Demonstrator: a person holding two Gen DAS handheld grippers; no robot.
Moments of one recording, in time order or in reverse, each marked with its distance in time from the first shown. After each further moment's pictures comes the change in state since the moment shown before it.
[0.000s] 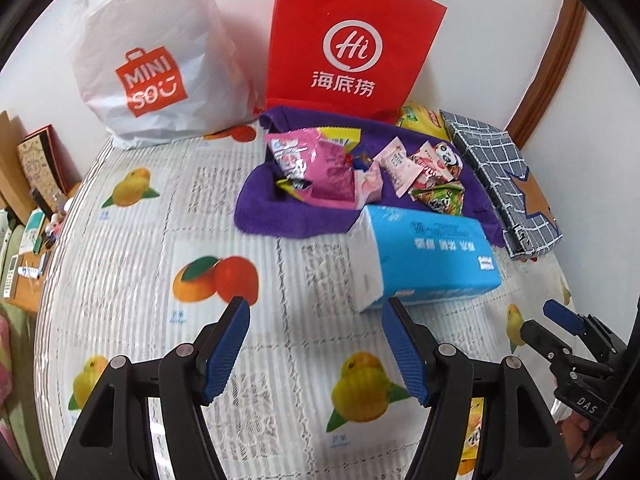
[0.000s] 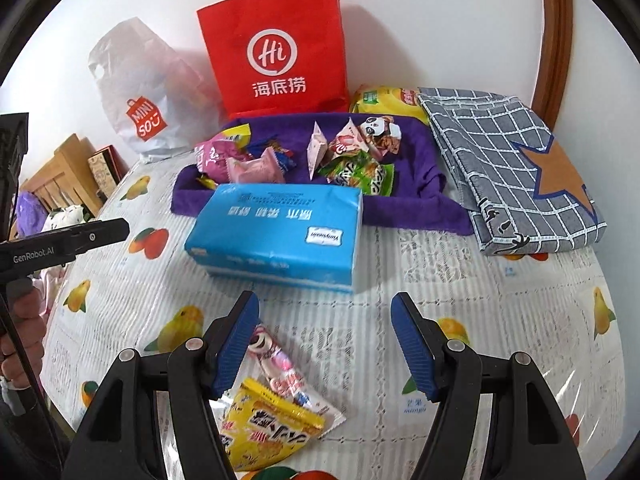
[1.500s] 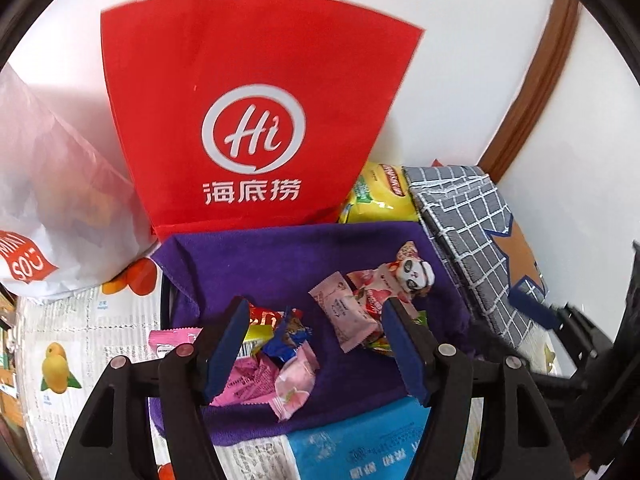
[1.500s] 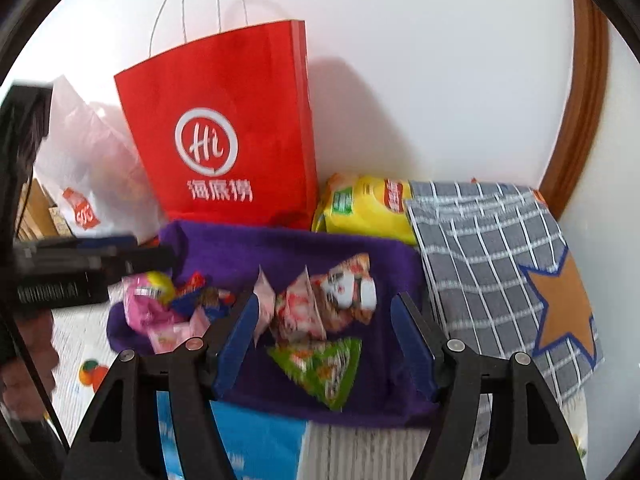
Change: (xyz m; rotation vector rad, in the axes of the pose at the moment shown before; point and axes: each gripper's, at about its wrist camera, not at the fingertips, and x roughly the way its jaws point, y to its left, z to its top) left arm 0.076 -0.076 0.176 0.143 -0.030 -0.125; right arm 0.071 -0.034 0.157 -0.027 -0.094 -0.100
